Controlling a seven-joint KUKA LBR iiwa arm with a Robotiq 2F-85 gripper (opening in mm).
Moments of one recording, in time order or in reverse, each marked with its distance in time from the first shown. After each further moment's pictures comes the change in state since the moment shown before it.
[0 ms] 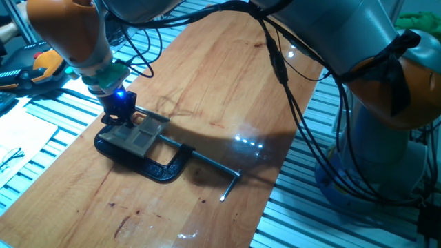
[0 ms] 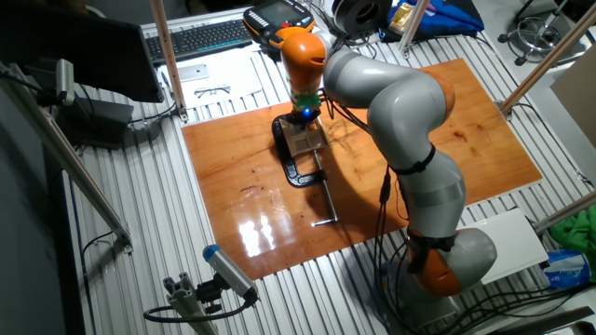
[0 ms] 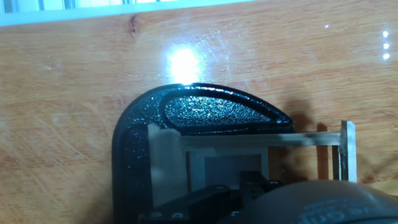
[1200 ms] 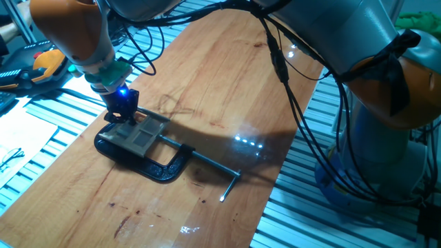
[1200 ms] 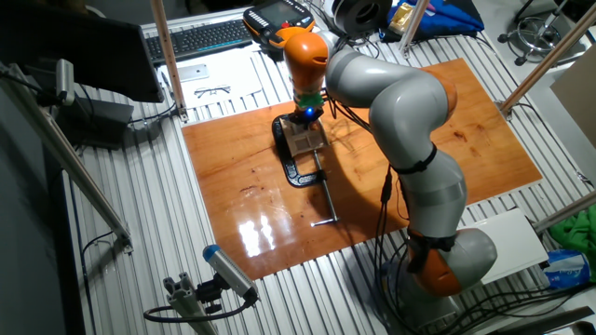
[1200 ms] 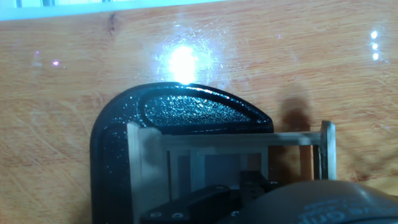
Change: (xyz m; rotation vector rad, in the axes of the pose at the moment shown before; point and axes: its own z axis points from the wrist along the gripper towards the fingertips) arm 0.002 -0.010 0.000 0.010 0.004 0.003
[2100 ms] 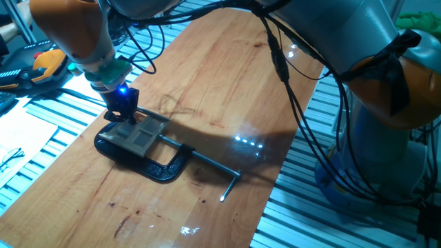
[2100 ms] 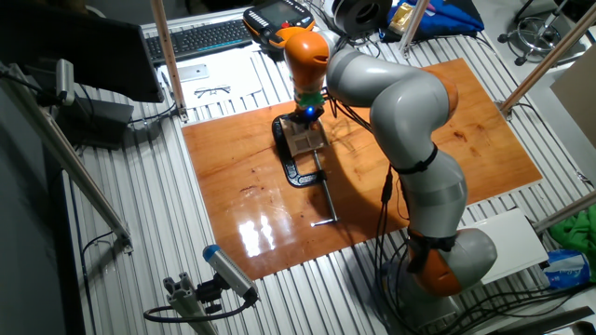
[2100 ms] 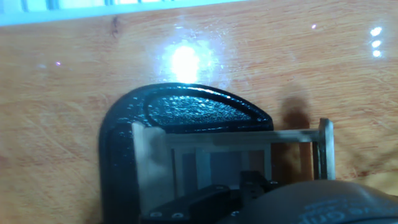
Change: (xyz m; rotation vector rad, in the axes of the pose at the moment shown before) arm 0.000 0.006 -0.012 -0.022 0.006 0.021
